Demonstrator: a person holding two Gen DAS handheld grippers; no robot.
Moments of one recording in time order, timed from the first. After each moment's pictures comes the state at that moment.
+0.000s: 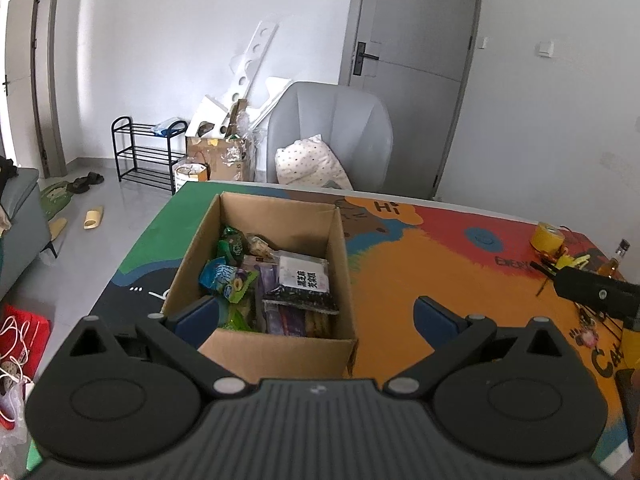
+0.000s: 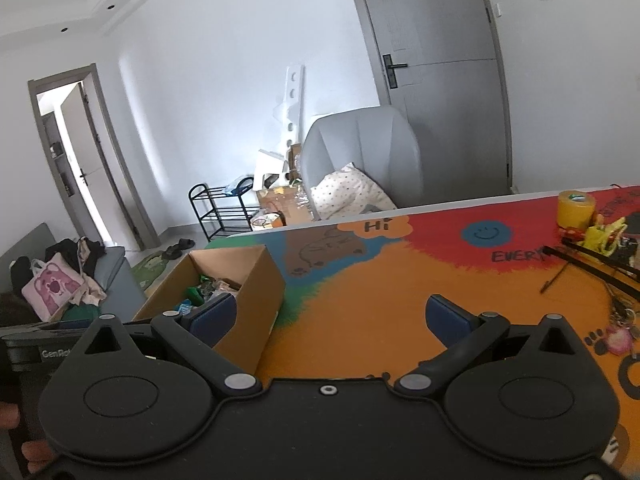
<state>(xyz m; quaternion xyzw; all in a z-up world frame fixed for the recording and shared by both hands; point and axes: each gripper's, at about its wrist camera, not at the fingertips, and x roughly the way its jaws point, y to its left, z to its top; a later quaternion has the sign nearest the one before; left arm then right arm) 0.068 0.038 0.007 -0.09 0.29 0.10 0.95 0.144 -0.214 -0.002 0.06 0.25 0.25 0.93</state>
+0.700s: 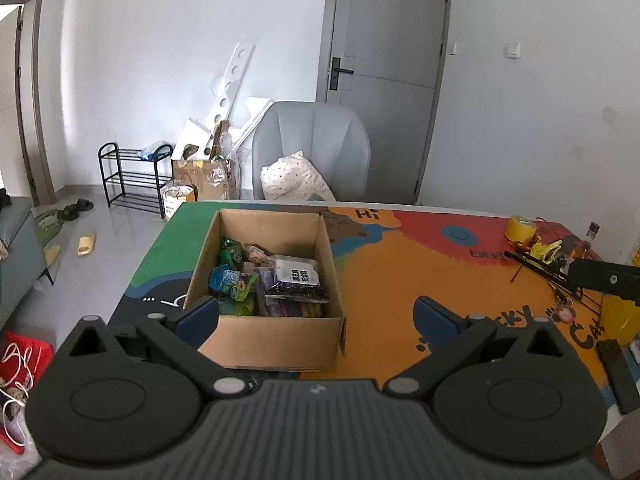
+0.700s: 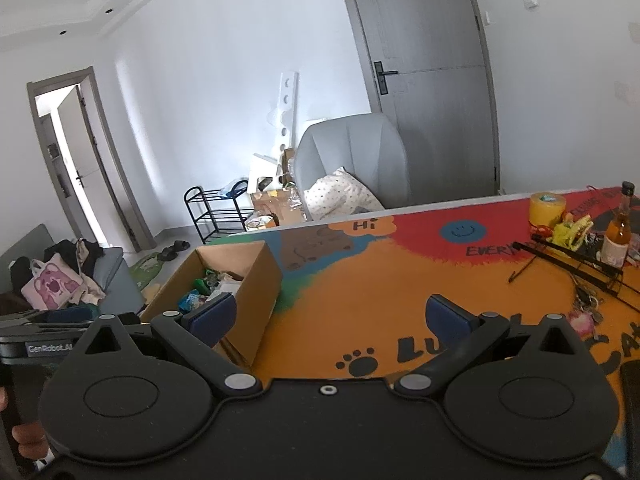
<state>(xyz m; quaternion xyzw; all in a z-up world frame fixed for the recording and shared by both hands) 0.016 0.028 0.027 -0.06 0.26 0.08 0.96 0.104 -0.239 0.013 0.06 0.25 0.24 0.94</state>
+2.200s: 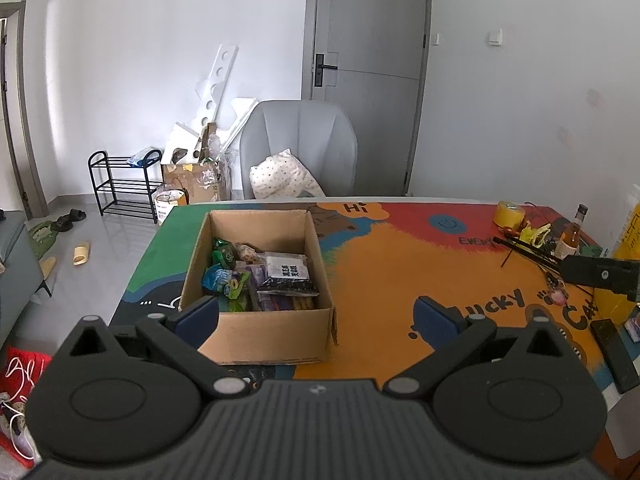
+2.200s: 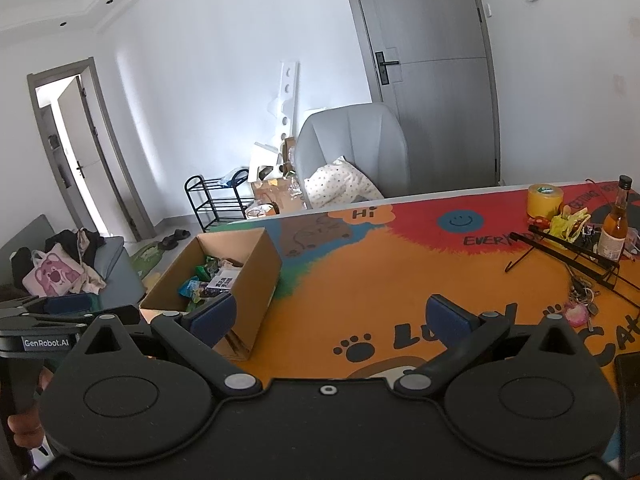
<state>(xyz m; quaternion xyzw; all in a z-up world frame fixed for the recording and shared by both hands) 0.011 0.019 0.031 -0.04 0.27 0.06 0.96 0.099 -0.241 0.015 0.05 0.26 0.25 0.93</state>
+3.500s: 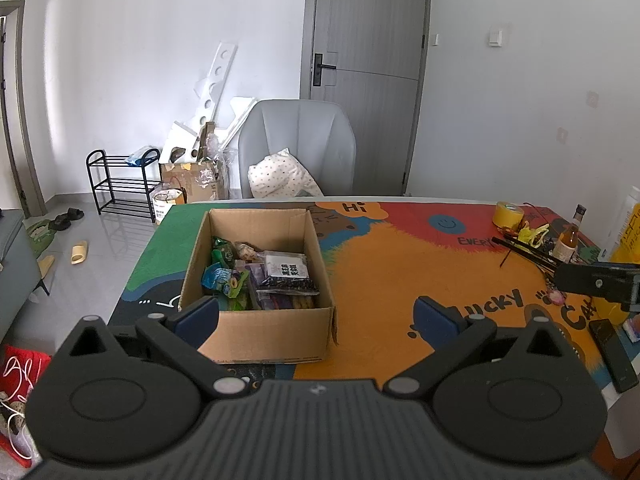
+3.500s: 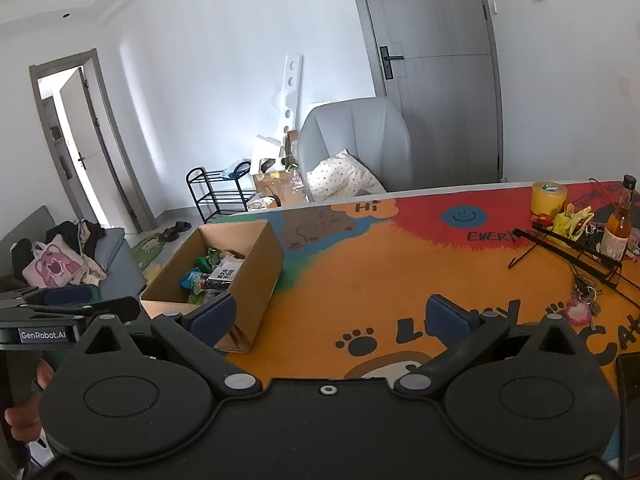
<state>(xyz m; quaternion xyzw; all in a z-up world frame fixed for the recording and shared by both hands) 0.010 0.021 0.031 -0.04 0.27 0.06 0.96 0.099 -0.237 0.013 0.04 0.27 0.25 0.93</state>
